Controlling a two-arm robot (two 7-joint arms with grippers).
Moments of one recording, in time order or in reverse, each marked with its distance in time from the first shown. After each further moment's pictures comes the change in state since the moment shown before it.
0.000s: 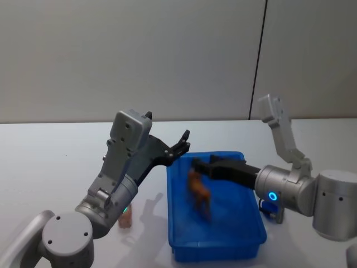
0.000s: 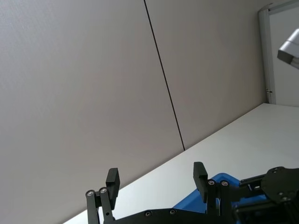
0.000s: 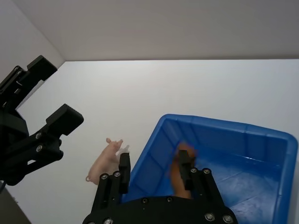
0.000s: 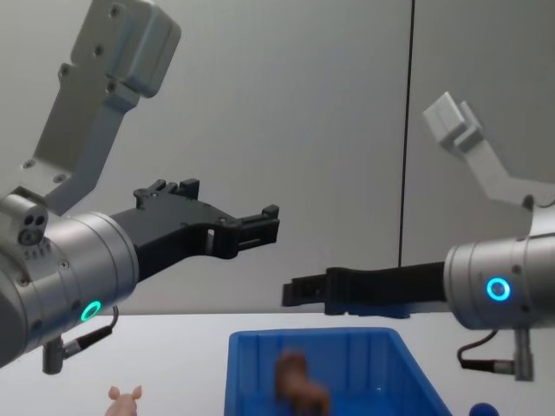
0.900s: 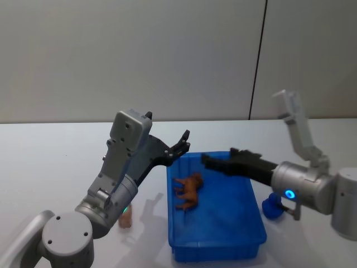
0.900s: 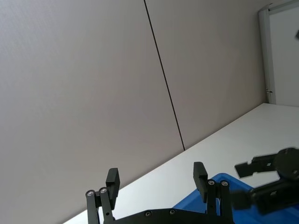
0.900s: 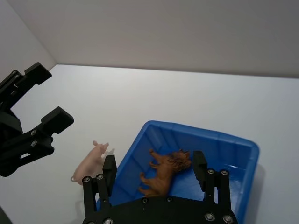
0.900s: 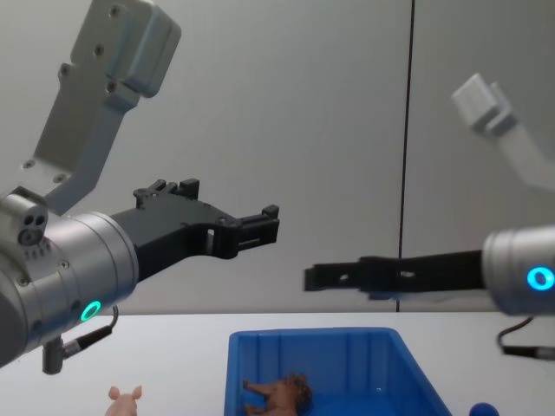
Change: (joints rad) left arm 0.000 0.000 0.000 0.000 0.000 0.000 0.000; right arm -0.020 0.053 0.021 -0.055 -0.035 -0.027 0.022
